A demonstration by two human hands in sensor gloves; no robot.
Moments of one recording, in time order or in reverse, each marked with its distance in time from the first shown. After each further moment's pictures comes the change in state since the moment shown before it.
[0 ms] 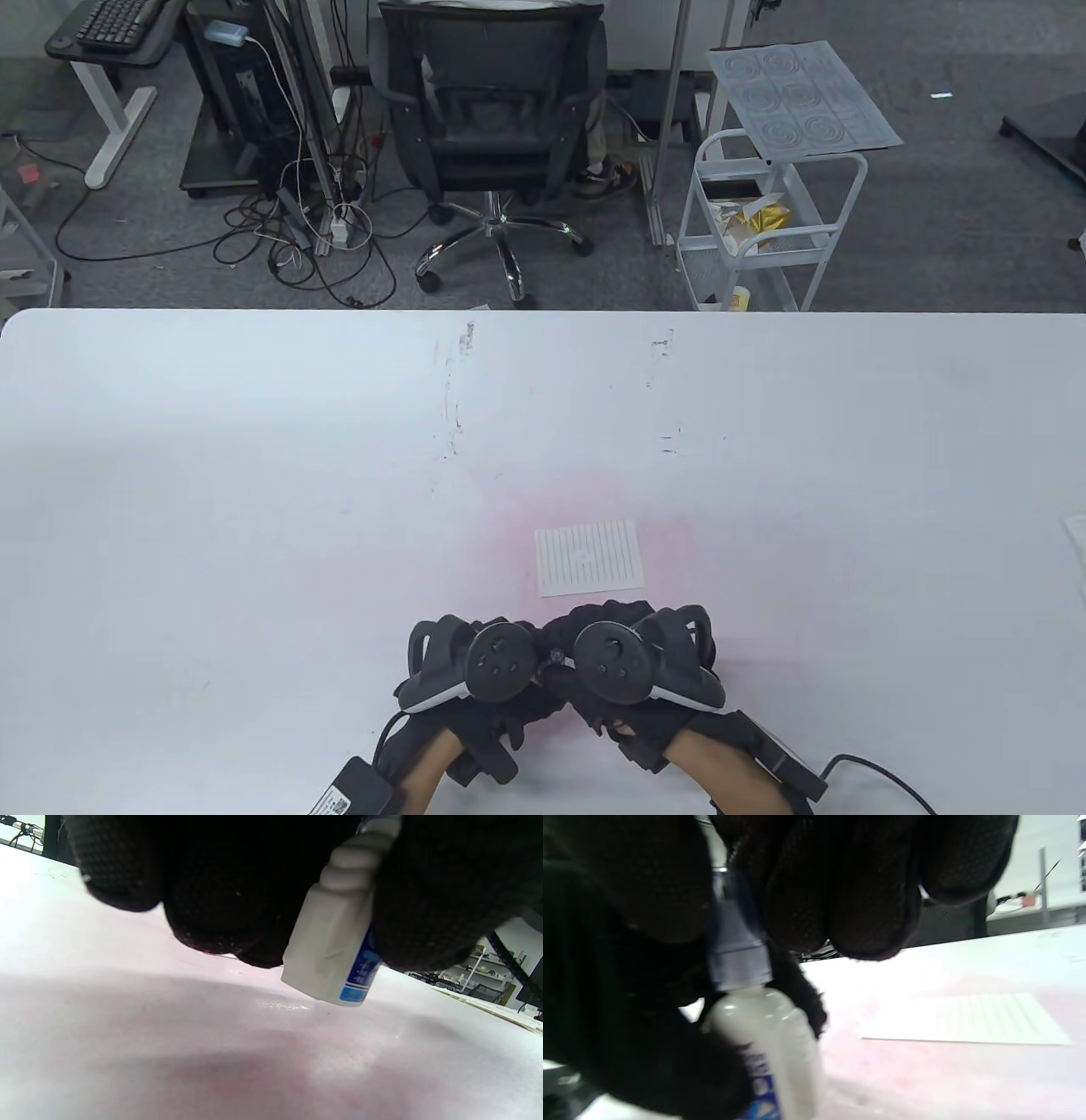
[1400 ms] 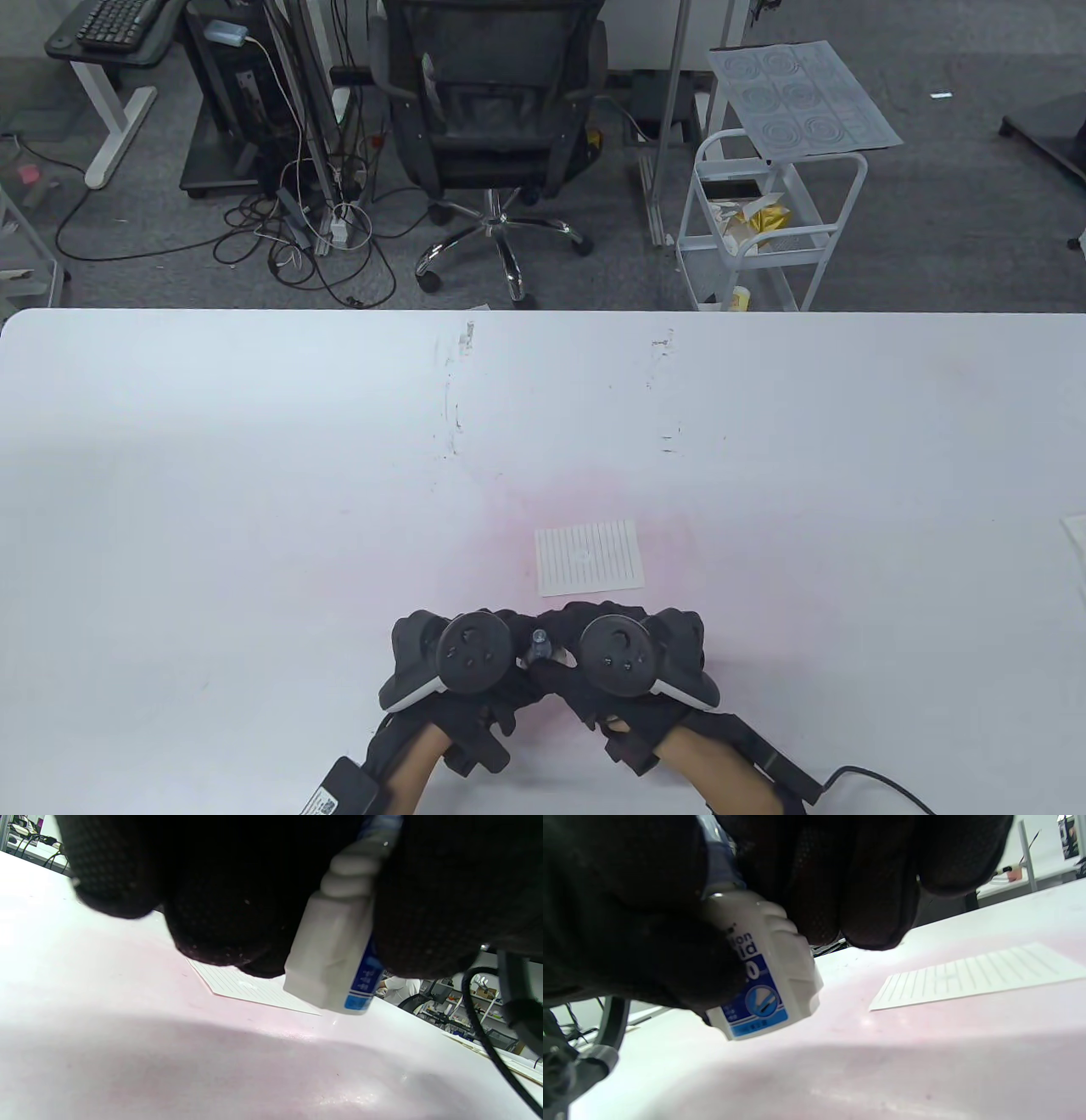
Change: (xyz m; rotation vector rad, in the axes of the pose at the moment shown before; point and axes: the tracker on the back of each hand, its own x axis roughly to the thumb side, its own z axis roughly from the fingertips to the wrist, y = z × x) left_hand -0.011 0.019 0.007 0.118 0.051 0.085; right_hand -0.015 0.025 -0.003 0.017 0.023 -0.183
